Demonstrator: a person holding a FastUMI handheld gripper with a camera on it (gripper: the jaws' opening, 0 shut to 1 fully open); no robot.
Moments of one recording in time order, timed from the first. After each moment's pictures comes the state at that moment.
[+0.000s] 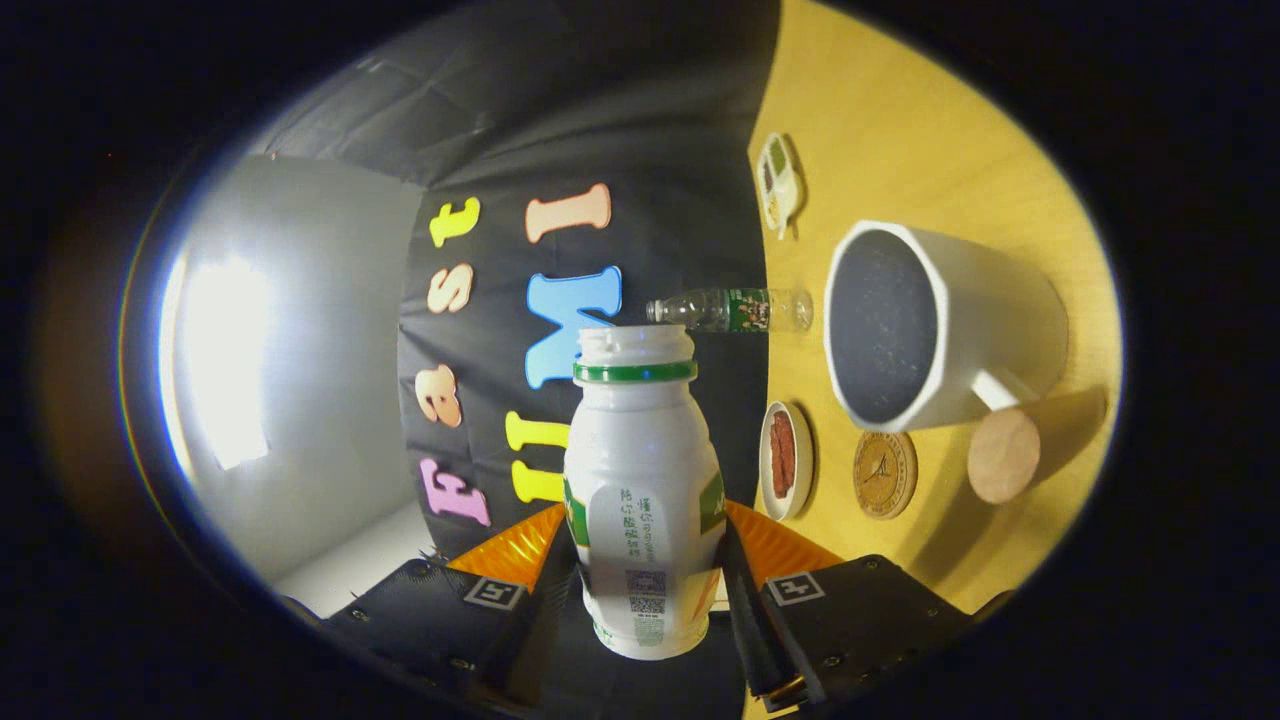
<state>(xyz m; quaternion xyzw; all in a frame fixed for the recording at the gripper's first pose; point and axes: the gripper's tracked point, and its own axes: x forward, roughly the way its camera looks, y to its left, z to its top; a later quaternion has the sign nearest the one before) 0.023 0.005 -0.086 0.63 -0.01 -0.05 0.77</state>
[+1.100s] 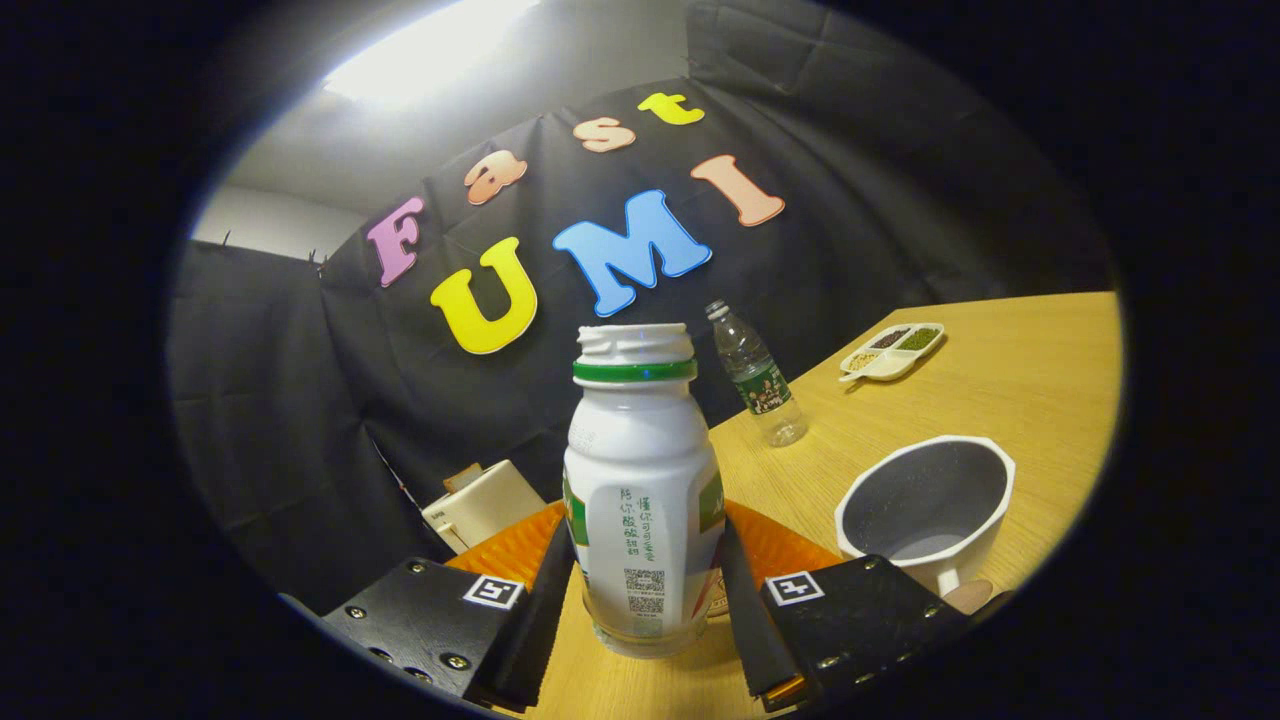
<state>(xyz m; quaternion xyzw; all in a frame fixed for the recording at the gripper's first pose) 0.036 0.003 -0.142 0.20 0.09 -0.10 0.97</state>
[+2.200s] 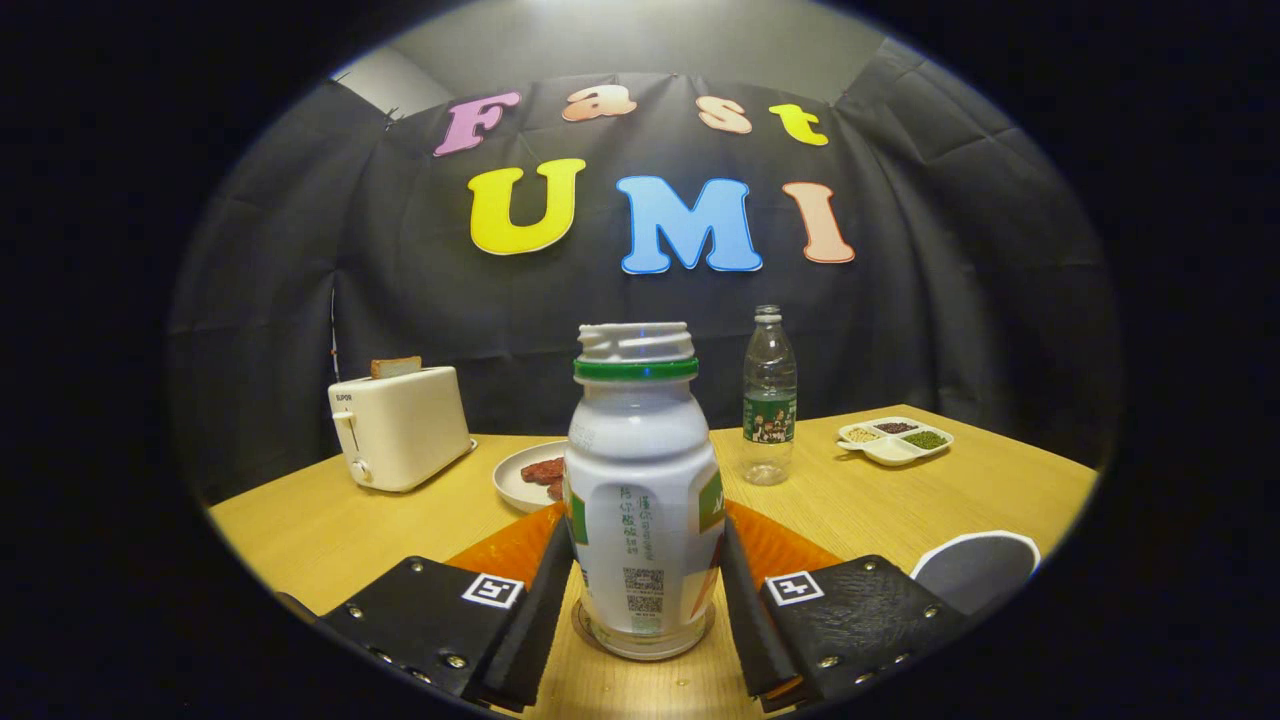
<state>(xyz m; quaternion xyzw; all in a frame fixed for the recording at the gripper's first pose) 0.092 -0.008 -0.184 -0.01 0.14 -0.11 0.98</state>
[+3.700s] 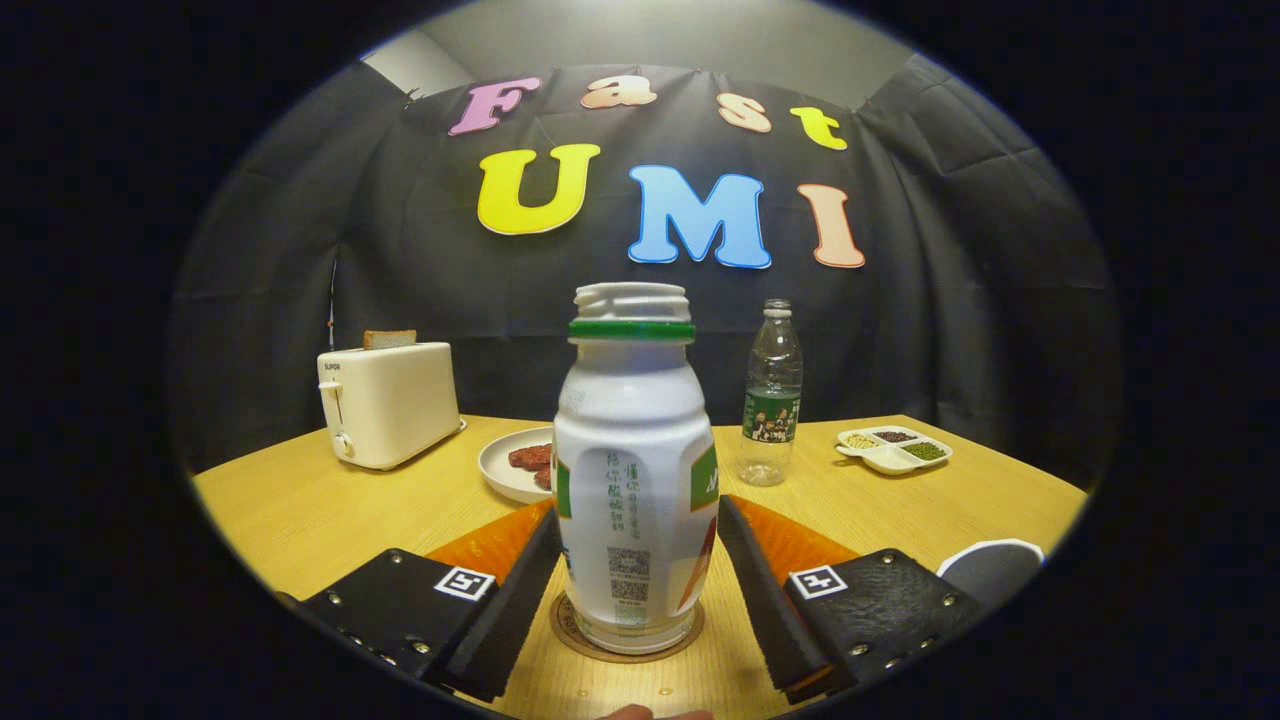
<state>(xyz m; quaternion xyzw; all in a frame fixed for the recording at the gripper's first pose) 0.097 -0.013 -0.203 -0.05 0.16 -0.11 0.98</state>
